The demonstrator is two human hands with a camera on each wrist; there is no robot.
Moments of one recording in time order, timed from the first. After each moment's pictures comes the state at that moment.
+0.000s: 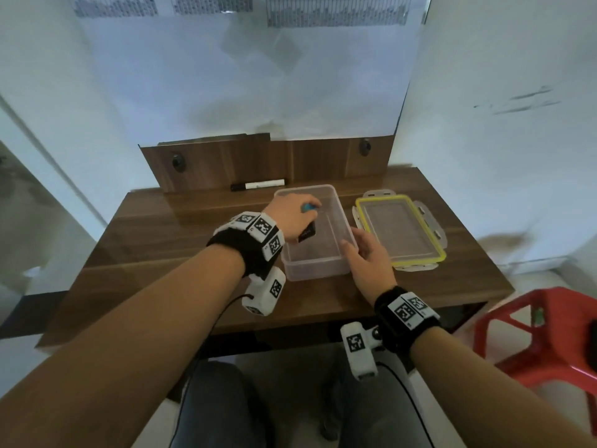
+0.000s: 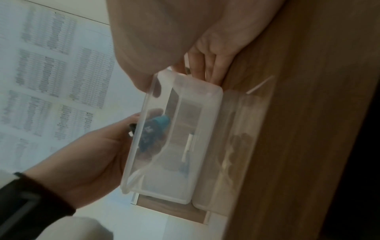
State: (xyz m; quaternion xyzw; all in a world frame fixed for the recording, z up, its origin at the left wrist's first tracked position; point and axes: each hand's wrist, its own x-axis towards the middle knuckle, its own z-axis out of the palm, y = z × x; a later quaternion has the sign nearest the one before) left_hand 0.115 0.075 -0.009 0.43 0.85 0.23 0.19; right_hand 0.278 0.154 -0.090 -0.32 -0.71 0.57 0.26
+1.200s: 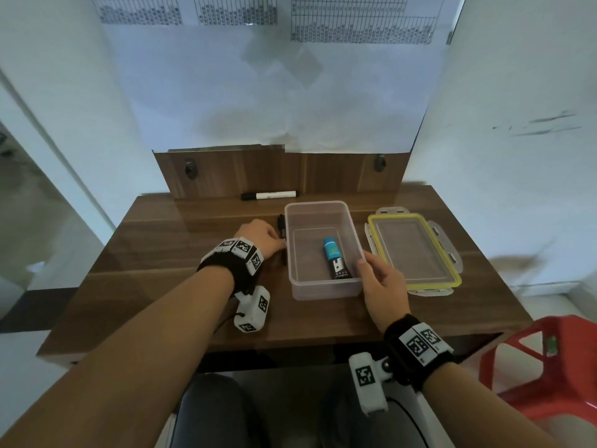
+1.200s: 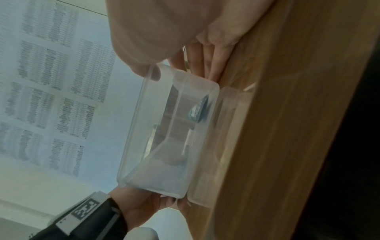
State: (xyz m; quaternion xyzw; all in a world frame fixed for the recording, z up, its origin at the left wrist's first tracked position) left_hand 0.045 0.045 -0.060 0.28 0.91 0.22 0.19; right_hand 0.276 0.151 -0.092 -0.32 -0.73 0.53 0.28
